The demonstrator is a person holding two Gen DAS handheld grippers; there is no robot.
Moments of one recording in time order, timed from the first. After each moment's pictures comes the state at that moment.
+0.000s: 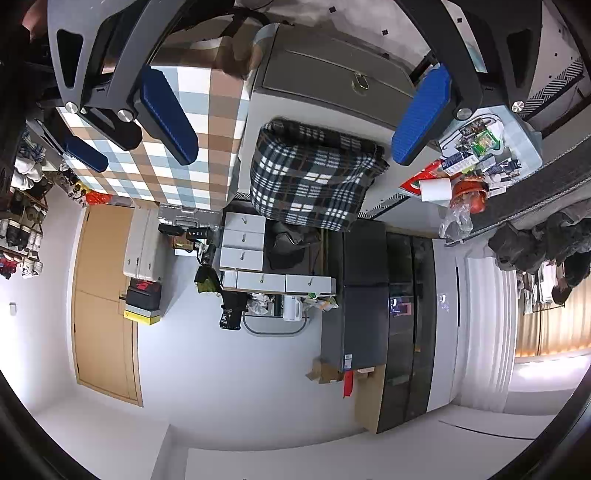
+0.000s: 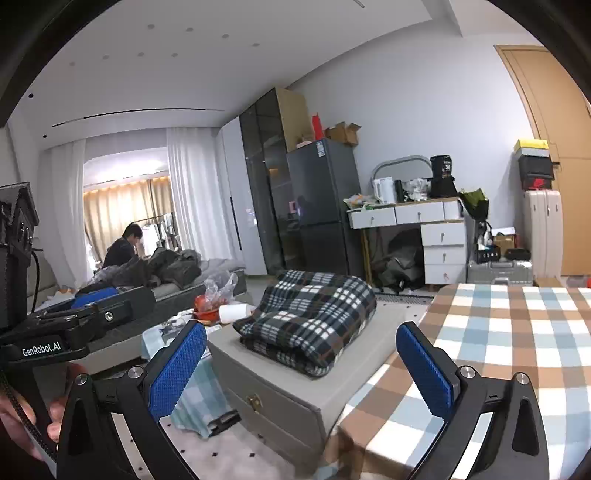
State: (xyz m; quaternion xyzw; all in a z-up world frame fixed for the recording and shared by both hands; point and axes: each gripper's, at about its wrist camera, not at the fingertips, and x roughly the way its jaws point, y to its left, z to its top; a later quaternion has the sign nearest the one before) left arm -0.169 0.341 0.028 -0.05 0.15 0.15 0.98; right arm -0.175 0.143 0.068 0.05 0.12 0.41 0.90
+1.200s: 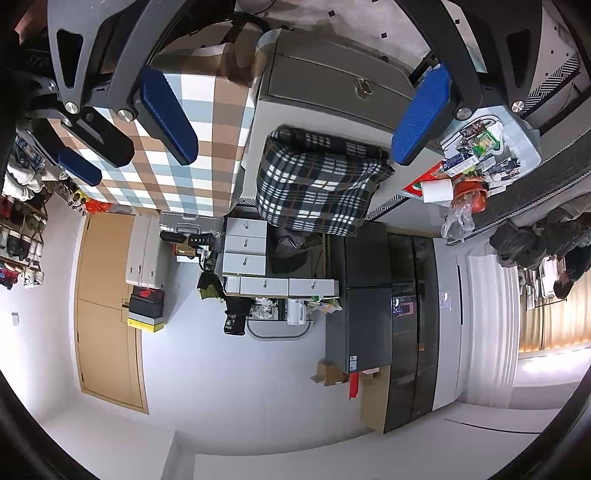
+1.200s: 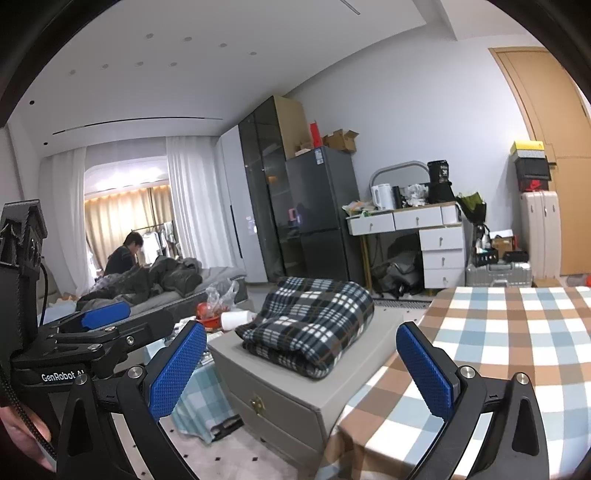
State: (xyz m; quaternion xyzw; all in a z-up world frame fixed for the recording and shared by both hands) left arm -0.174 0.323 0.033 -0.04 0.16 0.15 0.97; right arm -0.183 0.127 0.072 0.06 0.11 0.40 0.91
